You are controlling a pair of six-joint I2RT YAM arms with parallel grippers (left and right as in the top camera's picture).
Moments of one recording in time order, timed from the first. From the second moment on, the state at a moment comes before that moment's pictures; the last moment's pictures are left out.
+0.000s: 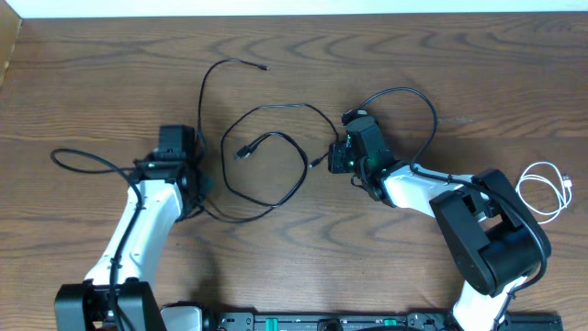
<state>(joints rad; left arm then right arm) 0.02 1.42 0.83 -0.78 -0.18 -0.81 0.52 1.93 0.87 0.25 -0.10 0.54</state>
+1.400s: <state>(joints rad) 0.02 1.41 0.60 -0.83 0.06 -0.82 0.83 1.98 1.35 -0.62 -0.21 0.30</state>
